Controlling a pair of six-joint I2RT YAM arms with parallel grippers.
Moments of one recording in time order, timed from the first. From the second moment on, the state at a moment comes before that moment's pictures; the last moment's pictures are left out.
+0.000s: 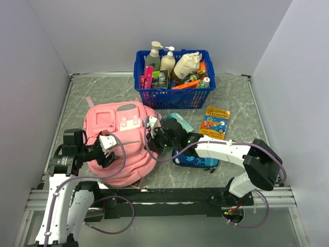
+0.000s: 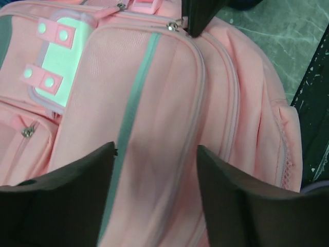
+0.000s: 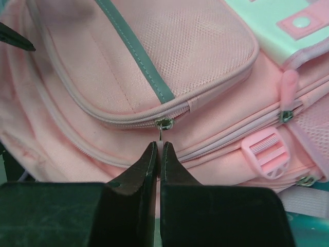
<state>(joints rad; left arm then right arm) 0.01 0.60 0.71 -0.93 0.81 0.84 0.96 1.49 0.90 0.10 -0.30 0.07</state>
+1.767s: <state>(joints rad) -0.24 1.30 0.75 -0.29 0.65 0.58 1.01 1.33 0.83 -0.09 -0.04 0.12</state>
